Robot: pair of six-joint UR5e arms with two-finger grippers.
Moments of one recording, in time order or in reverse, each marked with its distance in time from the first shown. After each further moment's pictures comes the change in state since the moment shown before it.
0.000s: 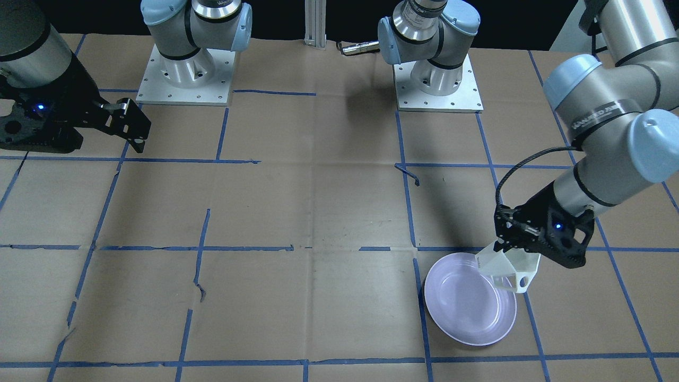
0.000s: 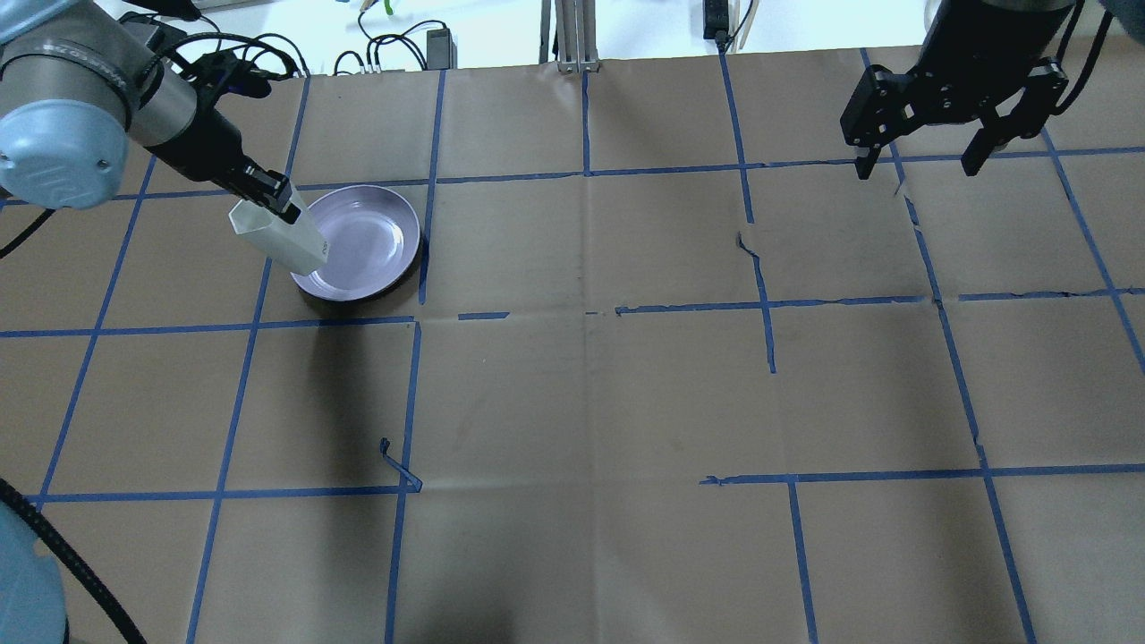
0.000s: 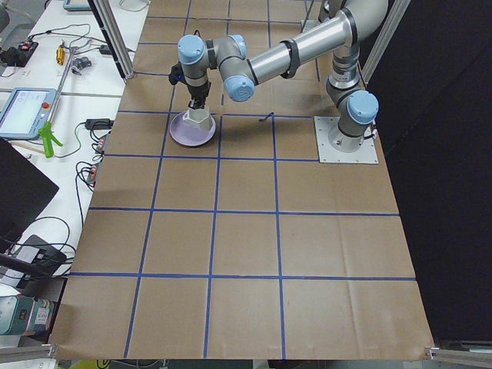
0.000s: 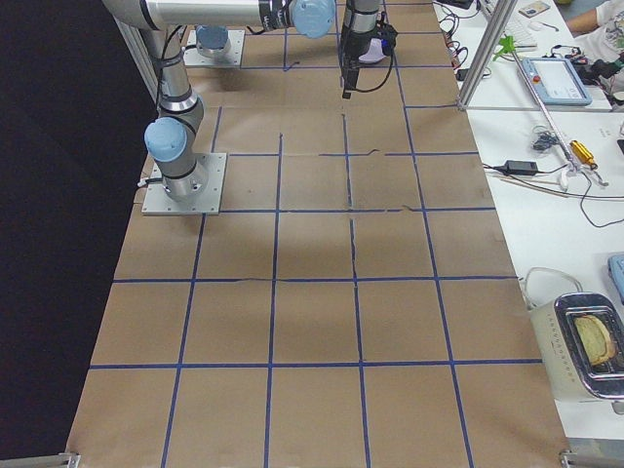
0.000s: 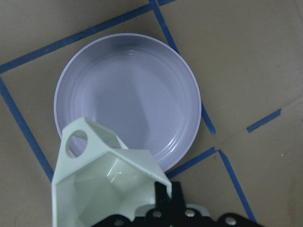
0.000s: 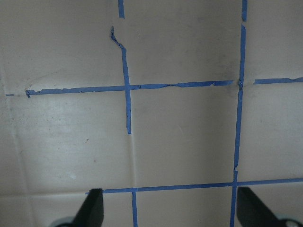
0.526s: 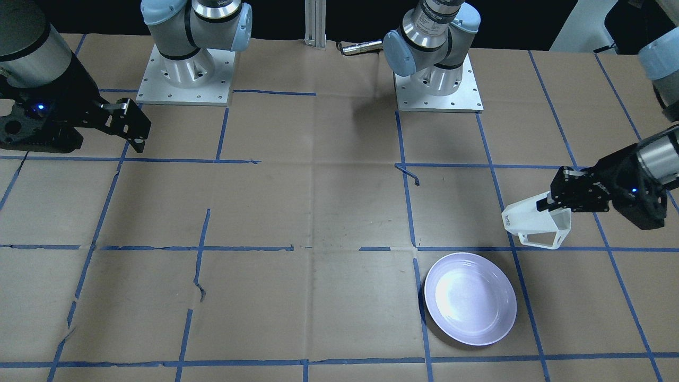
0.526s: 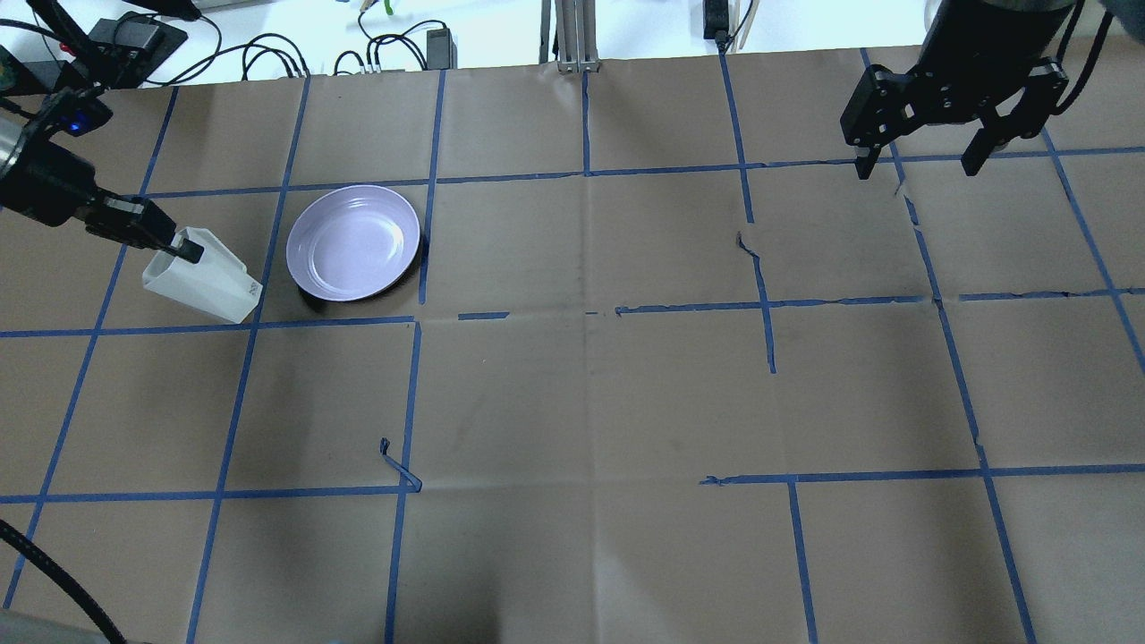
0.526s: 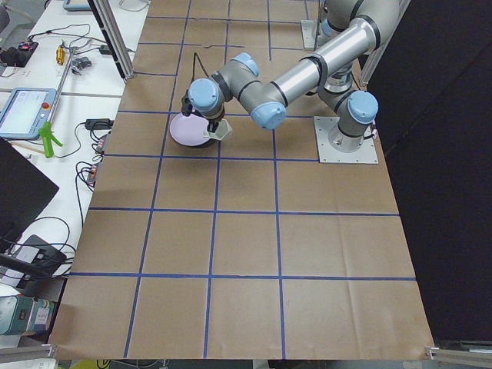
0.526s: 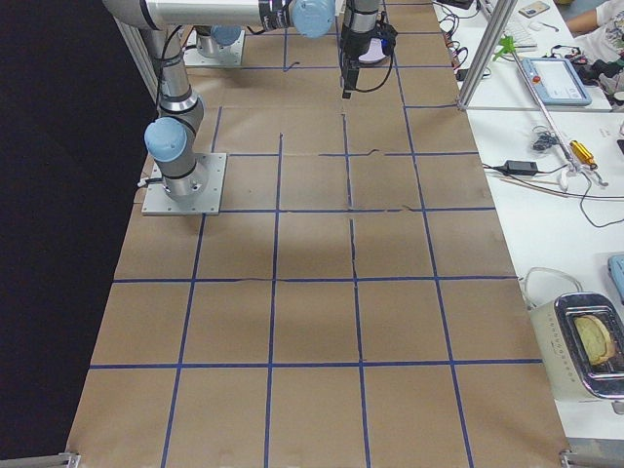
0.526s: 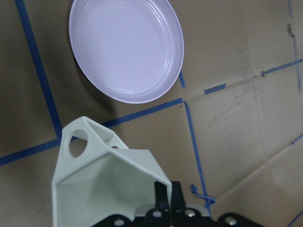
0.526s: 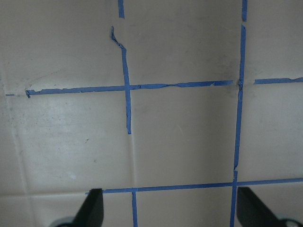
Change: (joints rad) left arm 0.258 0.067 0.024 -0.350 -0.161 0.130; right arm 0.000 0.000 0.000 0.000 0.000 0.000
